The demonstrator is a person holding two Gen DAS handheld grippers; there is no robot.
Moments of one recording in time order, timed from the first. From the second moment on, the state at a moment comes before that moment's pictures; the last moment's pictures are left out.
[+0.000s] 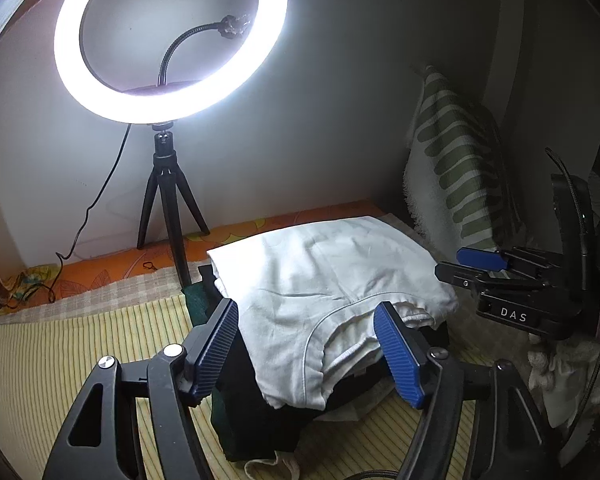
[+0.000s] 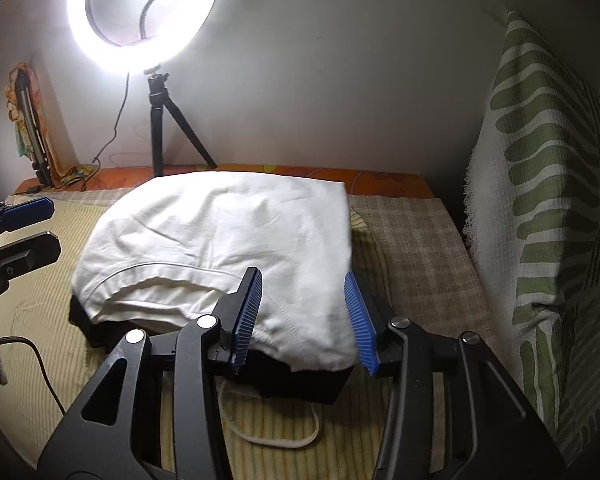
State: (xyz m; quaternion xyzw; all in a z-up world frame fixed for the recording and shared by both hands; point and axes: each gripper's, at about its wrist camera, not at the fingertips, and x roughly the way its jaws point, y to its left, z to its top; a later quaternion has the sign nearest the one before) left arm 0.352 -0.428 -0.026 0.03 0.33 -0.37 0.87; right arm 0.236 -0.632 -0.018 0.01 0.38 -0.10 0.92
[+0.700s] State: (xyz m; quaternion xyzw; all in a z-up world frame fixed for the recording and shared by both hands) left arm 0.255 -0.334 0.021 0.04 0.27 -0.36 0.89; right arm 0.141 -0.538 0.025 0.03 0.33 -0.08 0.94
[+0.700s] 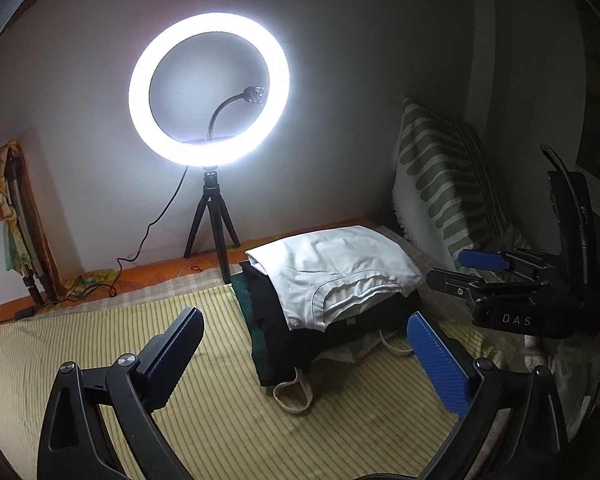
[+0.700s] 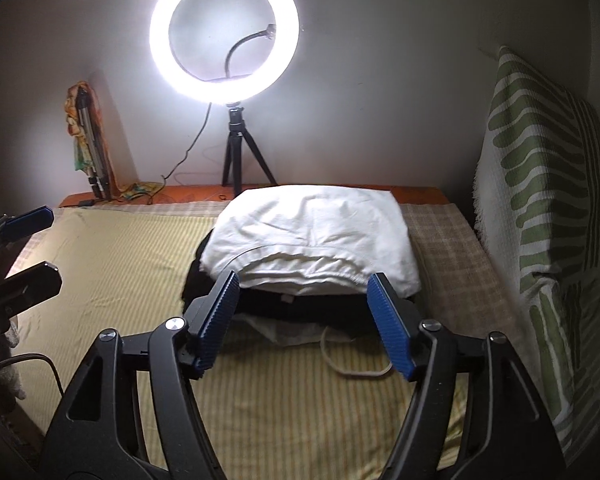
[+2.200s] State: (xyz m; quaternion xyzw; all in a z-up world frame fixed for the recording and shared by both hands) left arm 0.162 -0.278 -0.035 0.14 0.29 -0.30 0.90; right arm 0.069 -0.451 -0.038 0.04 0.33 -0.13 0.94
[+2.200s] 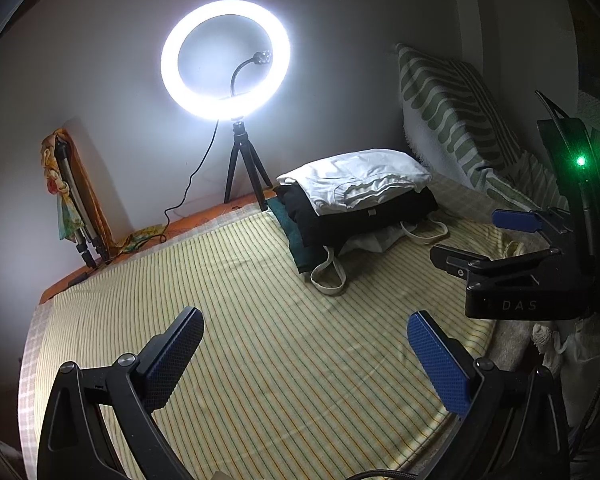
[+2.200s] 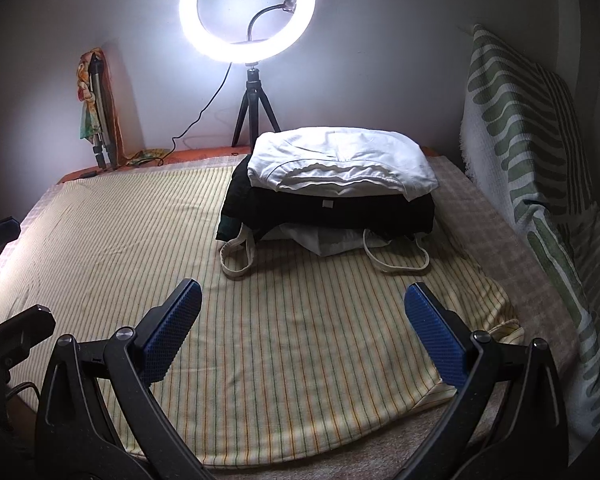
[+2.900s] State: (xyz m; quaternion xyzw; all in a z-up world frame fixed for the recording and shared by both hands) left arm 0.163 -0.277 -0.034 0.14 0.30 -0.30 0.90; right arm 0.079 -0.446 -0.047 0.03 0.35 -0.12 0.93
